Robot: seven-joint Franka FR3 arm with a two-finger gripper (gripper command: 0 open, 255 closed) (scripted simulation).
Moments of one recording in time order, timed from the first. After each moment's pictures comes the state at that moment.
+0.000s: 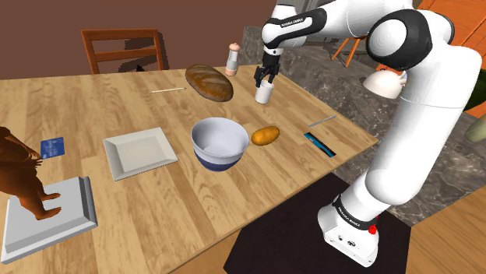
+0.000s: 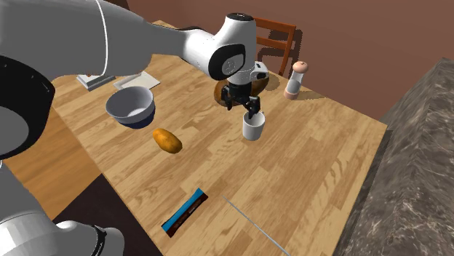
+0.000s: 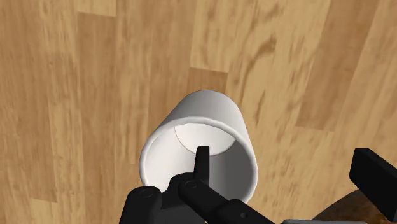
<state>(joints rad) -0.14 0.32 -0.20 -1.75 0.01 2.08 -0.26</state>
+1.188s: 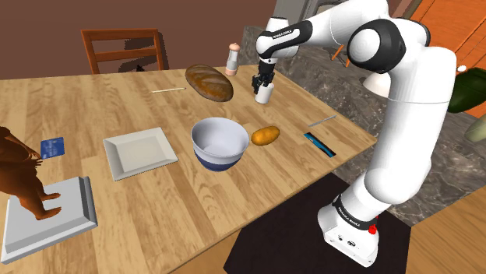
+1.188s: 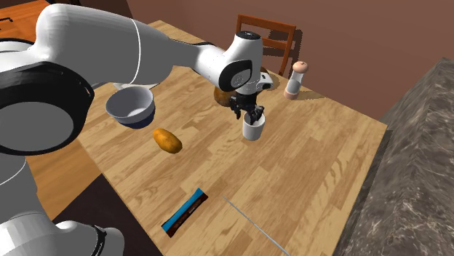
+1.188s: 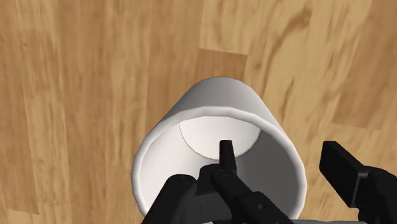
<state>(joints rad) -0.17 0.45 -0.20 -1.68 0.04 2.15 -0.28</state>
